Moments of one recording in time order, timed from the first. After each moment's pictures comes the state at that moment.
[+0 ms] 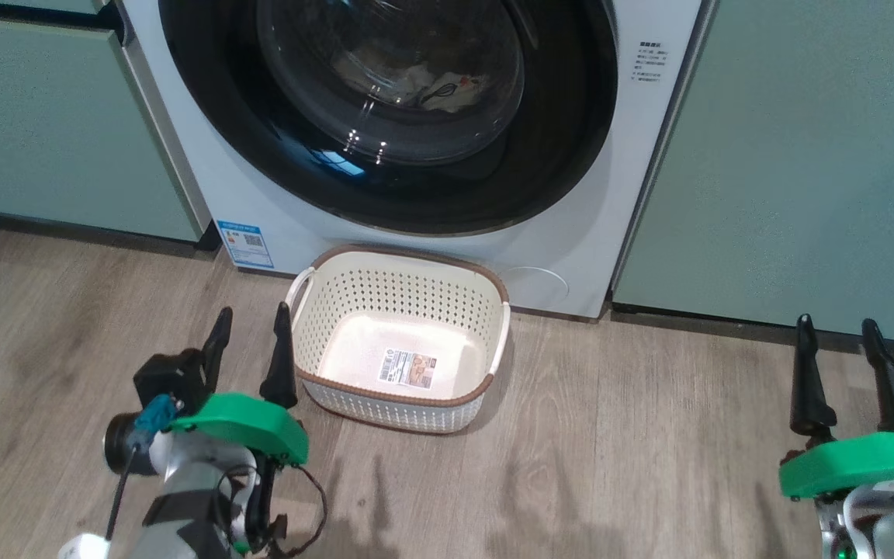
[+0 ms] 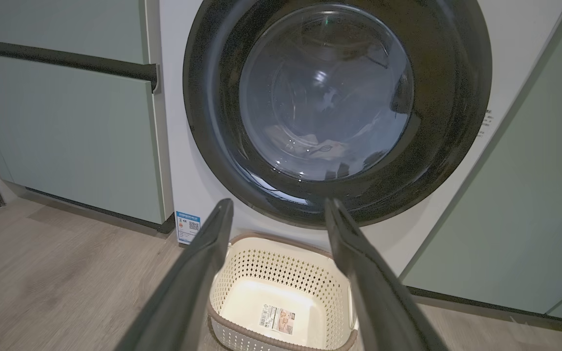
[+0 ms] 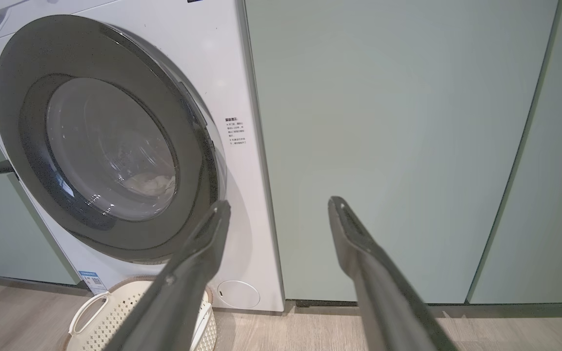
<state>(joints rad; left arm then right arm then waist) -0.19 0.03 0.00 0.34 -0.24 0.04 -0.26 -0.11 -0.03 -0.03 0.23 0.16 0.13 -0.25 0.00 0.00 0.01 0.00</state>
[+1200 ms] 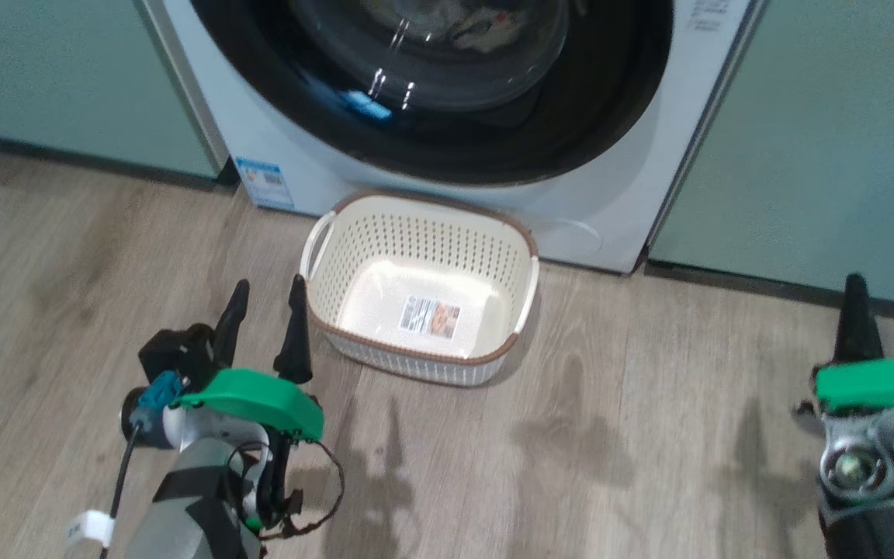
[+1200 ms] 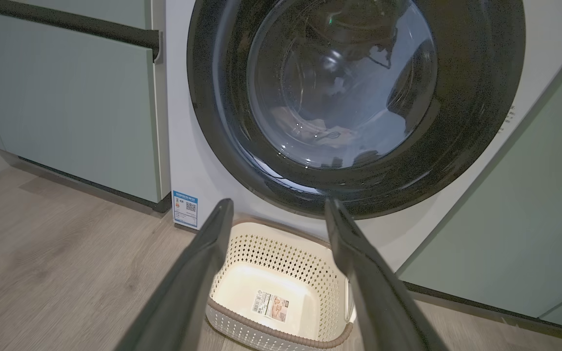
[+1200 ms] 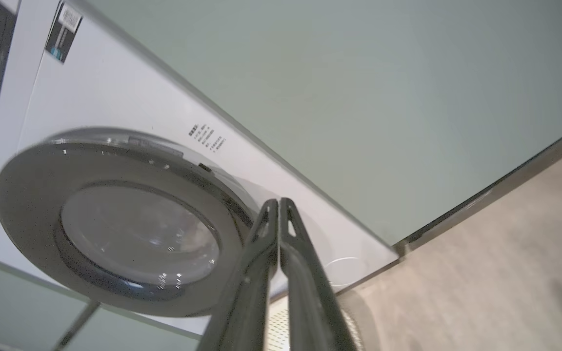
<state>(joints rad) -0.23 0.03 -0.04 0.32 -0.32 0.03 -0.26 -0.33 -0.04 0.01 0.49 0.89 0.13 -0.25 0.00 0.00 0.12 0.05</state>
